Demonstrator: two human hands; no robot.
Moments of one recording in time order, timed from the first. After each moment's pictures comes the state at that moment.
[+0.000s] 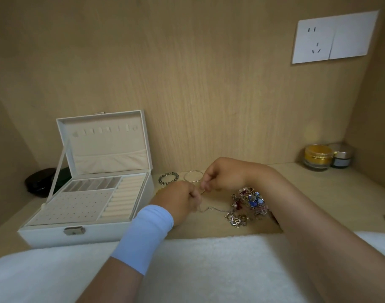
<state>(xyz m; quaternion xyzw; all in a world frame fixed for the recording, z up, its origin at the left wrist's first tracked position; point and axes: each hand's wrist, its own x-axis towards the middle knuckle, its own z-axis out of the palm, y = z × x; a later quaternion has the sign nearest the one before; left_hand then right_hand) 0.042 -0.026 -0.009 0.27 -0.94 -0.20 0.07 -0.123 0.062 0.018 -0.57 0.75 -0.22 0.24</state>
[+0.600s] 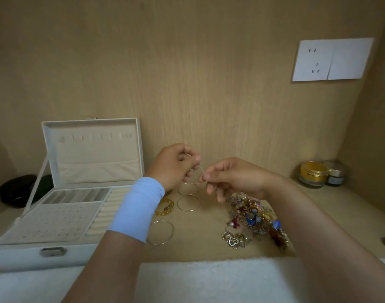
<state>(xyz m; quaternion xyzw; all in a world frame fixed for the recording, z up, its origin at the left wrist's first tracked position) -0.002 -0.065 0.042 0.18 -0.81 -0.48 0.29 -0.134 0.076 0.035 -0.49 0.64 -0.45 0.38</state>
